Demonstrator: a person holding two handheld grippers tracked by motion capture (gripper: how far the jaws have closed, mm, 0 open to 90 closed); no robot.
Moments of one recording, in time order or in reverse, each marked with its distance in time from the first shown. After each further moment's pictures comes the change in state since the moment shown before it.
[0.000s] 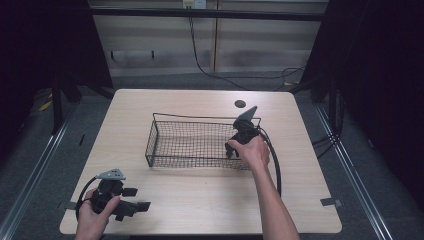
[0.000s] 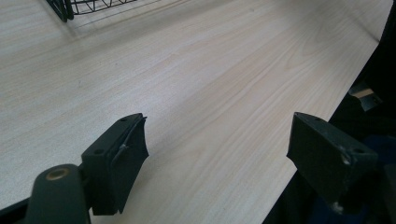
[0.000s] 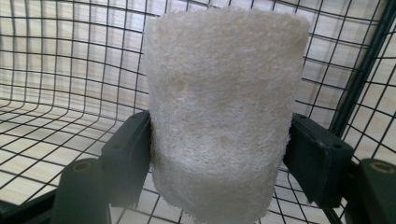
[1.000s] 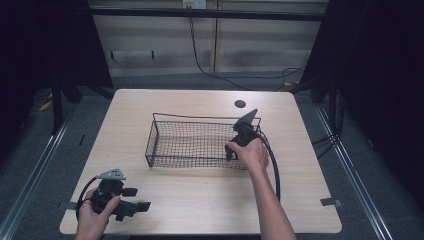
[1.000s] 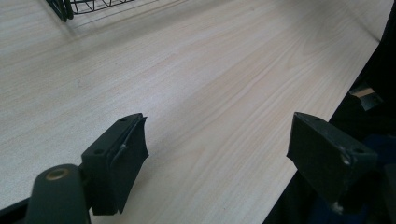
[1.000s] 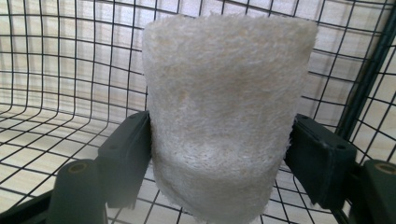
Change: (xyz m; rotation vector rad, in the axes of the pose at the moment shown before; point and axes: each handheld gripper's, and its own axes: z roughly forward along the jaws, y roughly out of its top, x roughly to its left) left arm 0.000 0.000 0.000 0.002 -0.001 0.004; right arm -0.002 -0.002 0.009 0.006 0.007 0.026
